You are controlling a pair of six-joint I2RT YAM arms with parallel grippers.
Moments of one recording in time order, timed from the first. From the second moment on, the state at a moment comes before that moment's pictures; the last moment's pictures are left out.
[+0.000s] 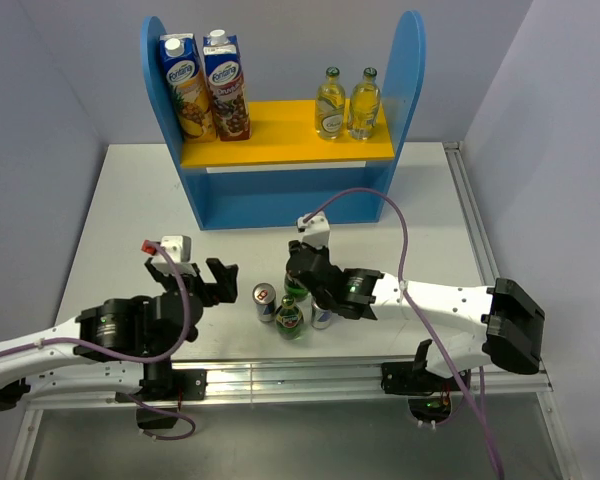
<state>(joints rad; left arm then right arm) -1.39 0.67 0.85 -0.72 -1.07 -0.80 1.14 1.33 0.87 -0.15 0.73 0.55</state>
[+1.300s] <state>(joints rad) -1.39 0.58 0.92 -0.94 -1.21 -0.86 0.52 1.63 1.04 0.15 0.80 0.32</state>
